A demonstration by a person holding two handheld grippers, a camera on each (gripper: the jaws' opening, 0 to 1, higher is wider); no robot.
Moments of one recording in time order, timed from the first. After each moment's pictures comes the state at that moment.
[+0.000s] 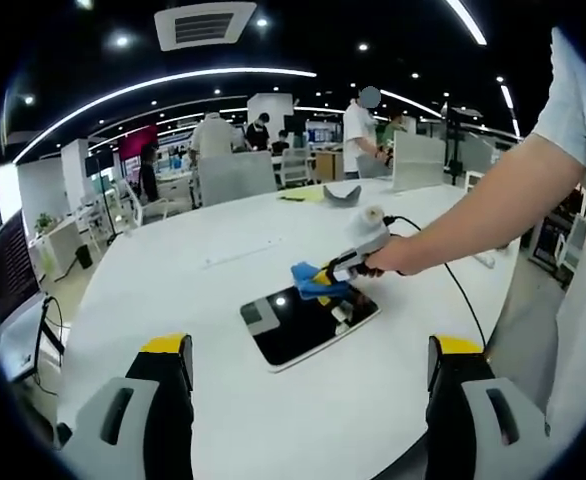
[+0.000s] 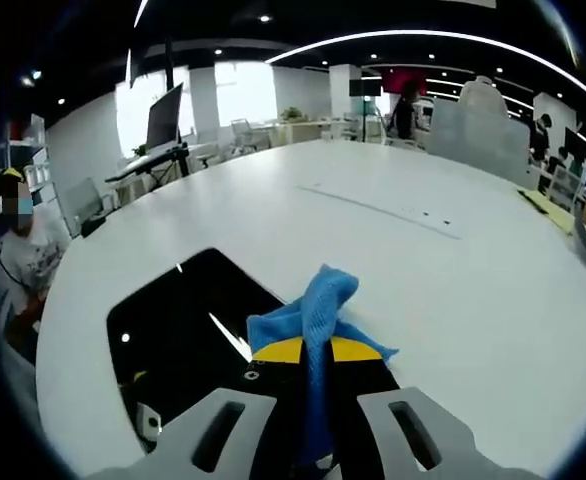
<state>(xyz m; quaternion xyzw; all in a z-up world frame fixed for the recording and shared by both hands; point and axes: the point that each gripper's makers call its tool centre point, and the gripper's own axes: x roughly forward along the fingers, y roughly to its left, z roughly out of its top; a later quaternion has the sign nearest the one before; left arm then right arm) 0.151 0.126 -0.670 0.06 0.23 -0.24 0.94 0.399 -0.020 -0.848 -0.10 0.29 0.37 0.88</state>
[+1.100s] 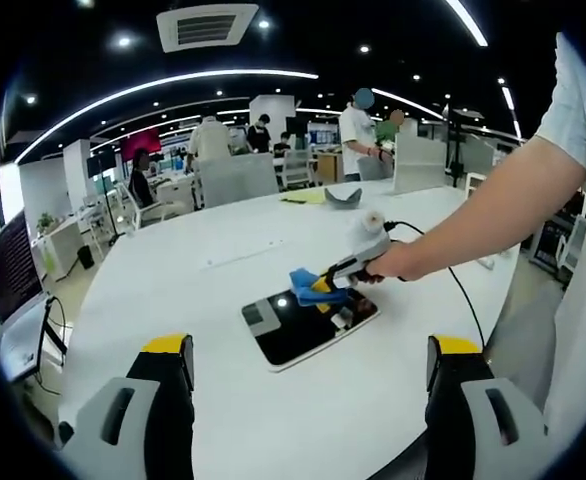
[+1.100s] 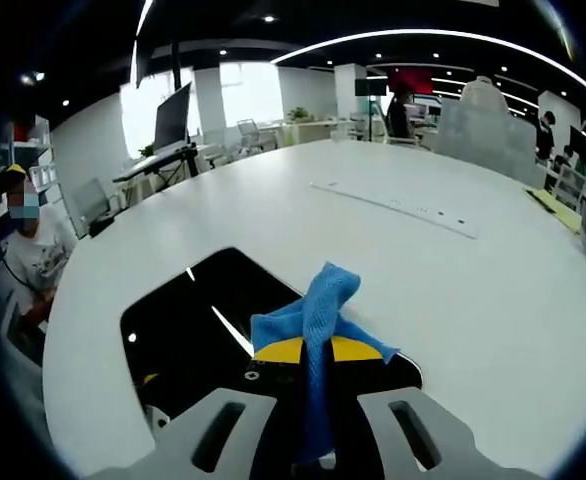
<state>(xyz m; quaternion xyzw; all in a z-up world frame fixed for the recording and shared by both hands) 0.145 0.128 -0.664 0.06 0.23 -0.24 0.94 0.376 -0.005 -0.845 -0.10 0.29 0.39 0.87</state>
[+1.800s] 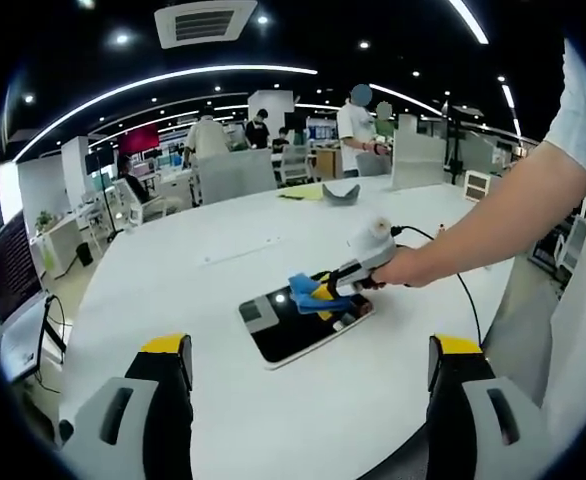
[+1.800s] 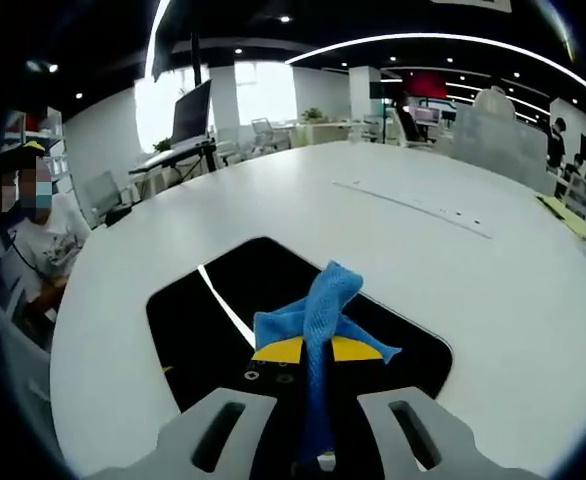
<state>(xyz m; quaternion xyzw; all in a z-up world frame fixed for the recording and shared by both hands) 0.143 0.122 -0.659 0.06 0.23 -0.24 0.94 0.346 0.003 -0.844 -0.10 0.28 0.41 0.86</state>
